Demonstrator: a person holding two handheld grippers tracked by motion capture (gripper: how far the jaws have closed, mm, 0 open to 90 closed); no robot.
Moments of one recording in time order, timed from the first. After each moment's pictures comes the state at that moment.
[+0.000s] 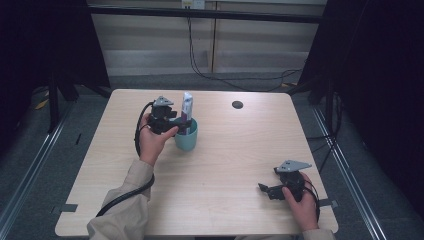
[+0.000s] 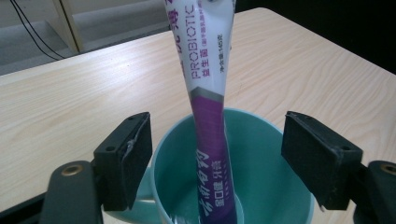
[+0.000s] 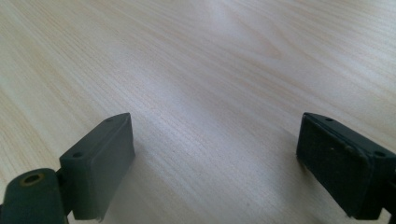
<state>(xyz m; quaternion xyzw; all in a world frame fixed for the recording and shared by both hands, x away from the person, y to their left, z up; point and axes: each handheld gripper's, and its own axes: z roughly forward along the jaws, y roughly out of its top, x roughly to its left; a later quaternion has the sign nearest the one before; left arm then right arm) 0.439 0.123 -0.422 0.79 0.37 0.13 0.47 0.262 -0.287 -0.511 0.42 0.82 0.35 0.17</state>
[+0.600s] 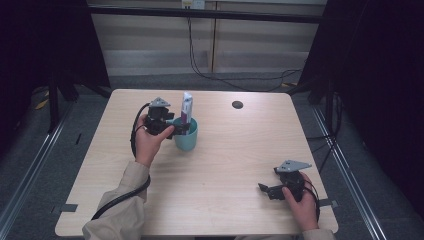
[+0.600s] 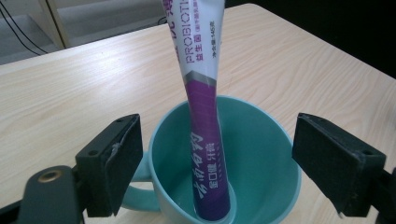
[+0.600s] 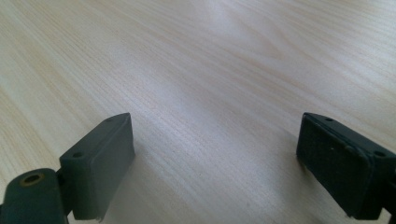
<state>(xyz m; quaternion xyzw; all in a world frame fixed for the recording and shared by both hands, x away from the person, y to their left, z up) 0.436 0.133 -0.422 0.80 0.36 0.10 0.47 0.262 -0.287 -0.511 0.42 0.82 0.35 0.17</state>
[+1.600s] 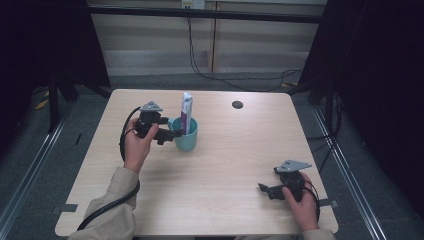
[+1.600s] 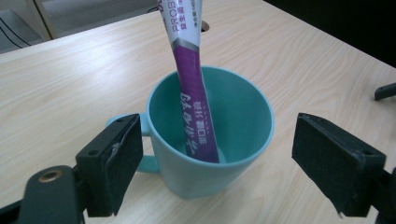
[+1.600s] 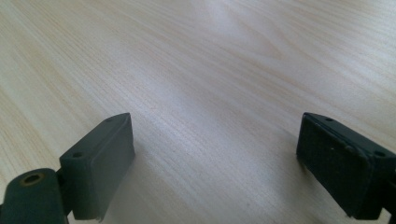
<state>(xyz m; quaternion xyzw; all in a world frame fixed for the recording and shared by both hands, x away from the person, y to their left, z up) 0.416 0.155 -0.414 0.82 0.33 0.09 0.46 0.262 -0.287 -0.511 0.42 0.82 0.35 0.17</state>
